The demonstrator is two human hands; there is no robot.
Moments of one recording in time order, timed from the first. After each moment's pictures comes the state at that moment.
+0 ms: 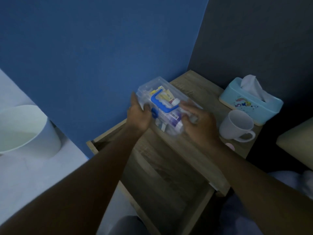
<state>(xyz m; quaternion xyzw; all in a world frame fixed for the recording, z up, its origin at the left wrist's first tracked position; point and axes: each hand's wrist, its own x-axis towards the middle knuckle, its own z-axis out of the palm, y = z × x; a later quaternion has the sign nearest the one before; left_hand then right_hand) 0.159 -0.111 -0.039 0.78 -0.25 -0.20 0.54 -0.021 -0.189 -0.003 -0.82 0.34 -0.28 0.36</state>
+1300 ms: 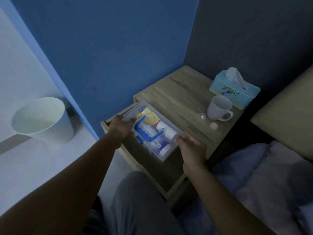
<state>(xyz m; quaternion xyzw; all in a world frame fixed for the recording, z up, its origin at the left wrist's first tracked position) 0.117 0.022 -0.006 0.80 -0.07 -0.34 0.49 -0.098 -0.046 -0.015 -0.42 0.56 -0.32 0.64</state>
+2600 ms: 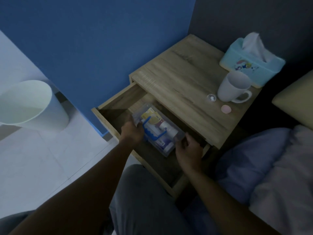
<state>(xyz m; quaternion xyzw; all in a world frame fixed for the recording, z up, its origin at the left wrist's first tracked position) 0.095 0.012 -0.113 0.82 -0.19 -0.34 0.42 -0.100 -0.047 -0.127 -0.65 0.59 -0.22 0.43</state>
